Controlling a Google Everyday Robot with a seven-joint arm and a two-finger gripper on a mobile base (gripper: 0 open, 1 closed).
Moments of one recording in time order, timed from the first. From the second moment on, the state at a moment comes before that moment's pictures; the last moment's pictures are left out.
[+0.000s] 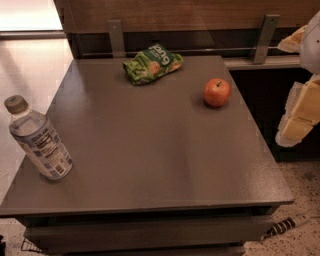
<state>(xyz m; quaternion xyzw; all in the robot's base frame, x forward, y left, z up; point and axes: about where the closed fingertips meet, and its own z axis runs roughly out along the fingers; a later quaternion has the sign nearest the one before) 0.437 -0.210 0.998 -0.60 0.77 -0.06 0.19</state>
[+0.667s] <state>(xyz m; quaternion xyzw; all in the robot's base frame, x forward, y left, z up) 0.469 -0.197 1.006 -0.62 0.75 -0.07 0.22</state>
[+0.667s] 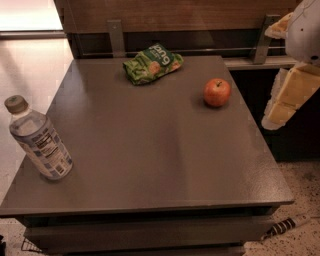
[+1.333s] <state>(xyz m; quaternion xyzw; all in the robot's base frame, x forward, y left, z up) 0.537 -0.156 1.008 -0.65 0.71 -0.08 0.26</state>
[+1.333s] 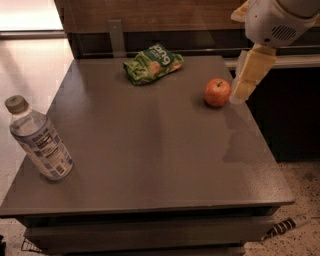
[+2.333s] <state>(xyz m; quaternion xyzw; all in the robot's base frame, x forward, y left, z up) 0.598 -0.107 1.002 -0.66 0.68 -0.07 0.30</state>
